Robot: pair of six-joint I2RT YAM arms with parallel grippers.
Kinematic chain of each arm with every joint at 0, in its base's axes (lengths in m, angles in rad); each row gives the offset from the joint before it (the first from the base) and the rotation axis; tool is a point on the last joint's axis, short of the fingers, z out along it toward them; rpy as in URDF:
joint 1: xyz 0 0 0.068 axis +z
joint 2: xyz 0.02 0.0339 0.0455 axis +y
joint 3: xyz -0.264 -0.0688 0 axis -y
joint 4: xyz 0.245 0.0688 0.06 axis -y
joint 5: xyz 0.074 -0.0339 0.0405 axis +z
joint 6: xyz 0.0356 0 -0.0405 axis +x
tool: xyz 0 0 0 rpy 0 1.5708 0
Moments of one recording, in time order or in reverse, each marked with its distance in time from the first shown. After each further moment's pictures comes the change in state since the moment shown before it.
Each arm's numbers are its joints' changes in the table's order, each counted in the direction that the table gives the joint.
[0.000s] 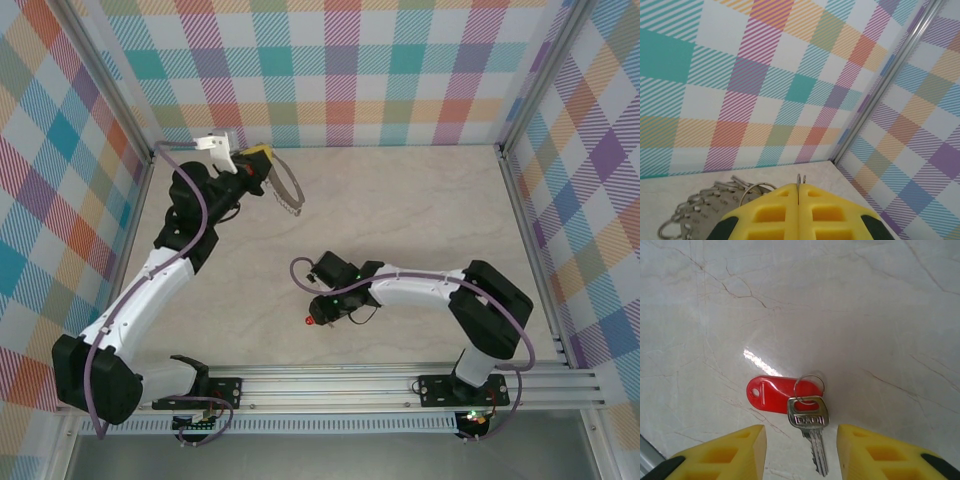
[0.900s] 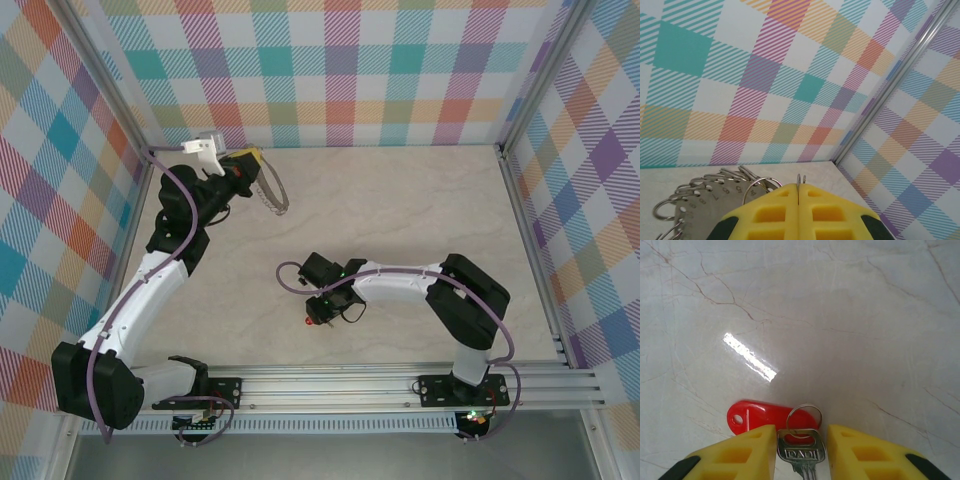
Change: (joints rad) left arm 0.077 -0.024 -0.045 0.011 -0.065 -0.053; right arm 0.022 0.118 0.103 -0.069 -0.063 -0.052
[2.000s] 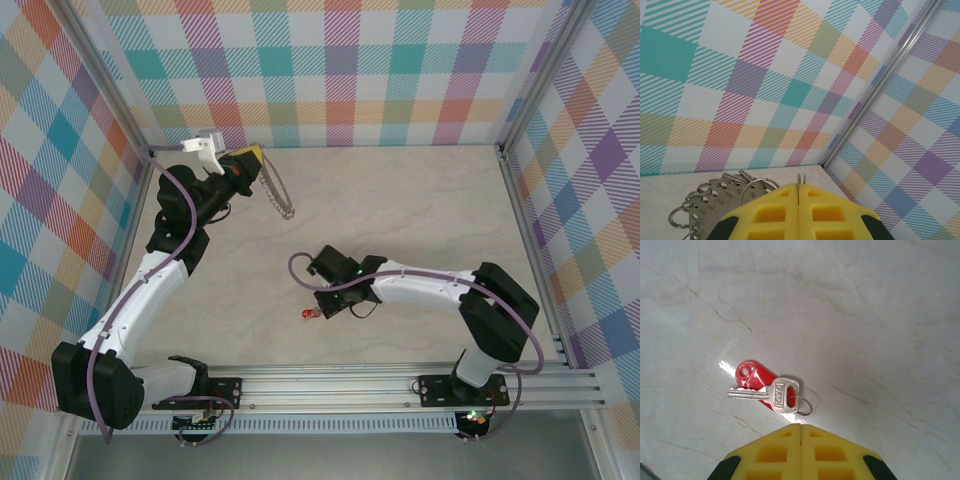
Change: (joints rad) left arm 0.000 0.000 0.000 0.043 -0.037 -0.026; right arm -0.042 -0.179 -0.055 -0.006 -0.052 -0.010
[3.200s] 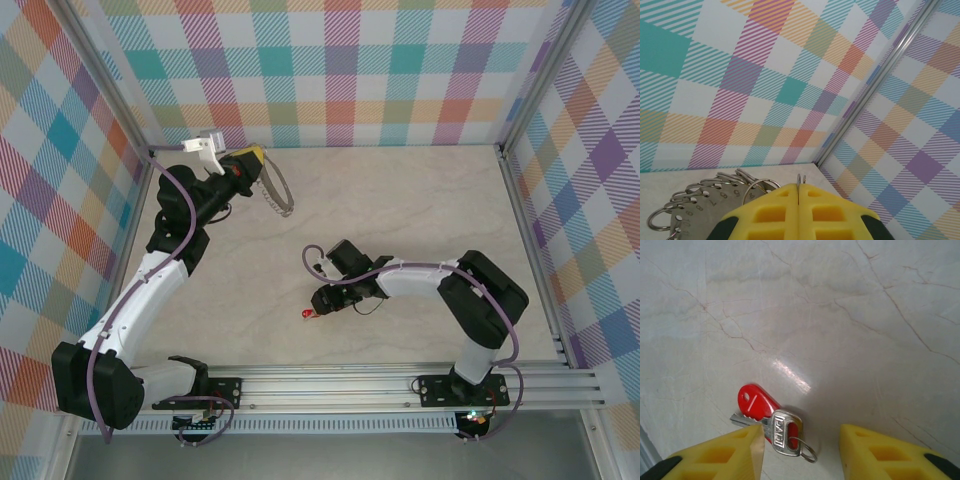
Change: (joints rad) left arm 0.000 0.000 0.000 0.001 -0.019 -0.026; right arm -0.130 0.110 -0.133 0.307 0.341 -0.005
